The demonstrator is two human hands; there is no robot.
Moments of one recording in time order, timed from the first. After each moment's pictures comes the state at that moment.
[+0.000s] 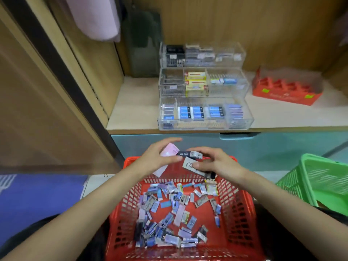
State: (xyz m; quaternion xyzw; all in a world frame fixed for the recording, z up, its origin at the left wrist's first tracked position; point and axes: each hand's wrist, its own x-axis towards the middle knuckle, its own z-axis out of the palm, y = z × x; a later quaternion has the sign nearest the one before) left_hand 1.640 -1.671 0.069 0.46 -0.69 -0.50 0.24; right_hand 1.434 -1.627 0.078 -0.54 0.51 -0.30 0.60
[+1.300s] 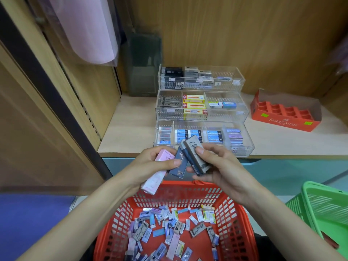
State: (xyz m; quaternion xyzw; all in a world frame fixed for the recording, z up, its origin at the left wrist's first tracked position) left_hand 1.629 -1.693 0.126 0.47 -0.52 -0.65 0.30; right_hand 1.442 -1.658 0.138 -0.34 0.49 -0.47 0.66
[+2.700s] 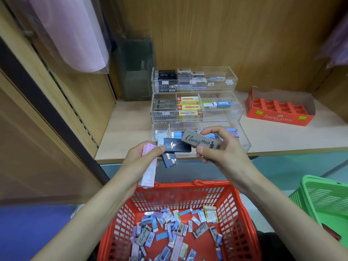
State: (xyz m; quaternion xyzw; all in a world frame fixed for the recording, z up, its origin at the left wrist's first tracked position) left_hand 1.630 -1.703 0.121 0.56 -0.47 -0.56 0.39; right_hand 1.430 -1.666 0.149 -0.45 0.50 -0.51 0.53
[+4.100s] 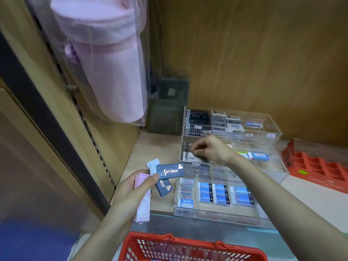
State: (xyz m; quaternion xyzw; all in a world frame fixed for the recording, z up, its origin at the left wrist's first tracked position) left_hand 1.684 -1.769 0.138 0.58 -0.37 -0.54 0.48; right_hand 1.466 -1.896 0.157 -0.72 0.56 -0.18 0.36
